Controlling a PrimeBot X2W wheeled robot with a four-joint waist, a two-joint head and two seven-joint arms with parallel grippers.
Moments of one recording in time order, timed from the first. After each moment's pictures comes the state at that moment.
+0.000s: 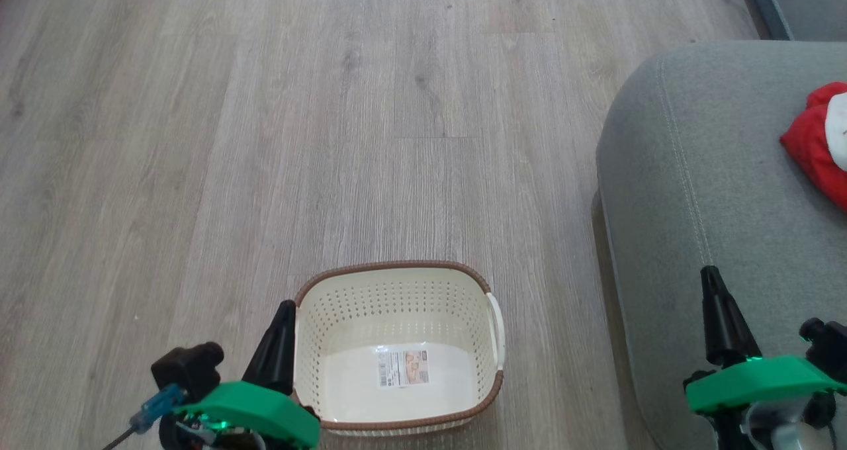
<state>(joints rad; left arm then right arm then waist) 0.04 0.06 -0.22 0.17 -0.56 0.01 -0.21 0.05 -0.12 -0.02 0.16 0.65 0.13 -0.19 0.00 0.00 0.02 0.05</state>
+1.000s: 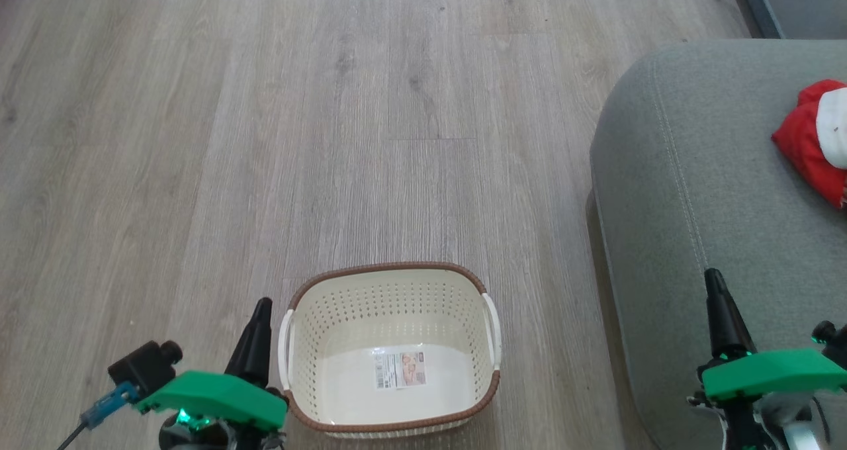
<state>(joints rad) 0.02 0.07 -0.16 0.20 -0.87 -0.02 -0.13 0.03 -0.10 -0.05 0.19 0.92 0.13 -0.11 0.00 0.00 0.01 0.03</state>
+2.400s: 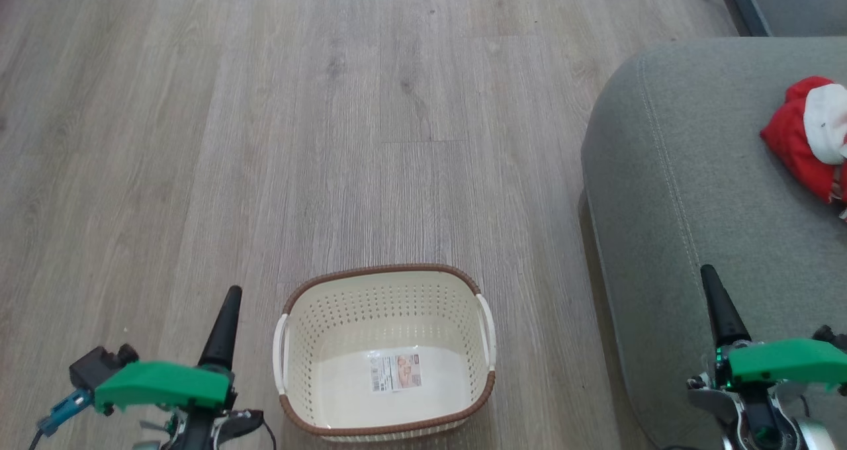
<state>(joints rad) -0.02 0.07 -0.06 0.24 -1.31 -0.08 -0.02 -0.02 -0.07 -0.09 0.24 1.31 0.13 0.01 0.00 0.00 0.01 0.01</state>
